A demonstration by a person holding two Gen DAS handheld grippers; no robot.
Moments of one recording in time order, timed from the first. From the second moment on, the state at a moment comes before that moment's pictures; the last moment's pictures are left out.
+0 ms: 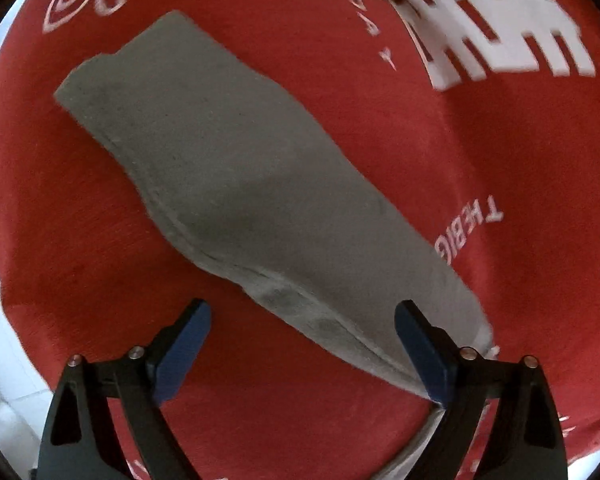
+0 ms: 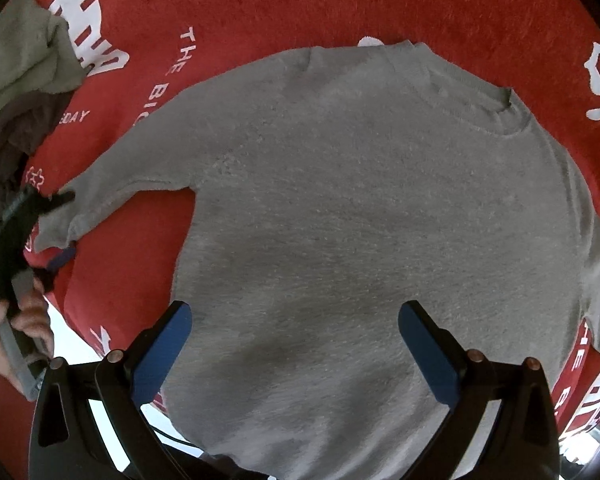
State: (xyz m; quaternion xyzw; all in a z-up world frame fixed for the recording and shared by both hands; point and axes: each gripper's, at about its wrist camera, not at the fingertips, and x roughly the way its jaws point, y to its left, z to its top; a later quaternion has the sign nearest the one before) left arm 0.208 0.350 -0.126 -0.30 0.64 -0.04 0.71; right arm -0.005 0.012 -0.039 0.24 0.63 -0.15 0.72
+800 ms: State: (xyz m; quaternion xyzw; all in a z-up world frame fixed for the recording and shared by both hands) left arm 0.212 0.299 -0.044 -0.16 0.56 -0.18 0.79; right arm -0.009 0.011 -0.040 0.25 0.63 -0.12 0.73
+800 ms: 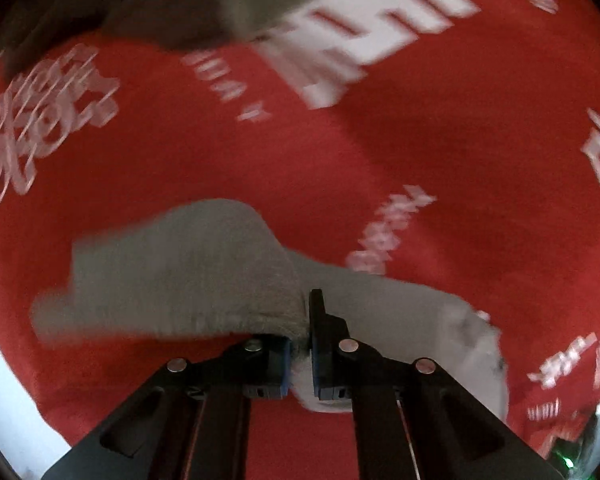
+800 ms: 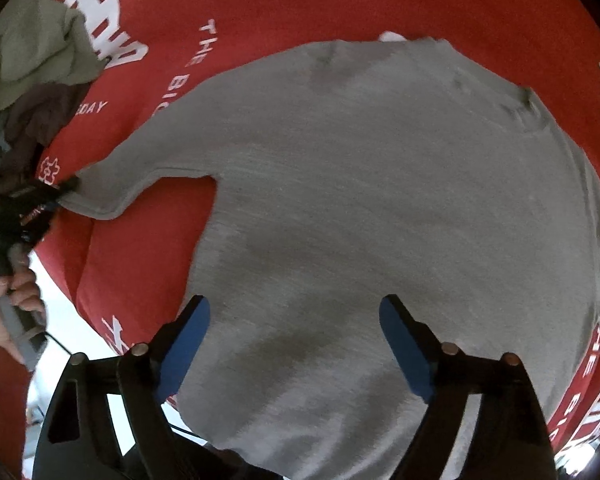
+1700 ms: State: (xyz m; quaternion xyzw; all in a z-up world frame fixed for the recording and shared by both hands) left arm 0.004 -0.076 -0.035 0.15 0.55 -0.42 0.71; right arm -0.211 -0.175 -0.056 0.38 0.57 -0.28 0.68
